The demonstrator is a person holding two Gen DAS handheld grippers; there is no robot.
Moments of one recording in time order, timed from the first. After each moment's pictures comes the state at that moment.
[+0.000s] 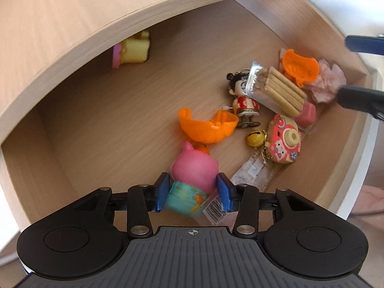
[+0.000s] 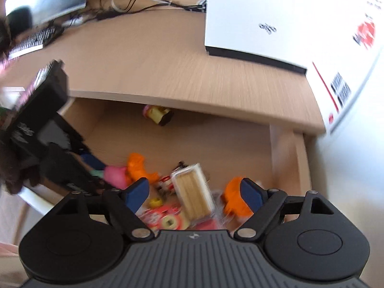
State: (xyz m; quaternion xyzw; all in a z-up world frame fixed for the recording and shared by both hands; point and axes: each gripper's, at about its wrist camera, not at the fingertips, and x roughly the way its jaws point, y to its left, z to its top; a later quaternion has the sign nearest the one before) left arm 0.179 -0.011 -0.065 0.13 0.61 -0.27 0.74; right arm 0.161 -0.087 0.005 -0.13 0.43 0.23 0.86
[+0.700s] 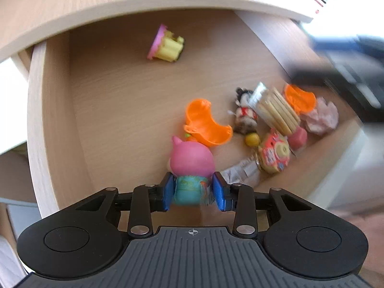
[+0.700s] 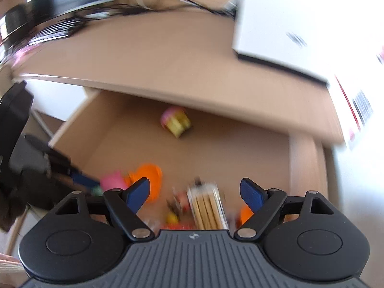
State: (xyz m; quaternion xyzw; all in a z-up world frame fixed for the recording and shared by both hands) left arm 0.106 0.054 -0.023 0.01 0.57 -0.21 0.80; right arm 0.161 -0.053 0.009 -0.15 0.41 0.29 0.85
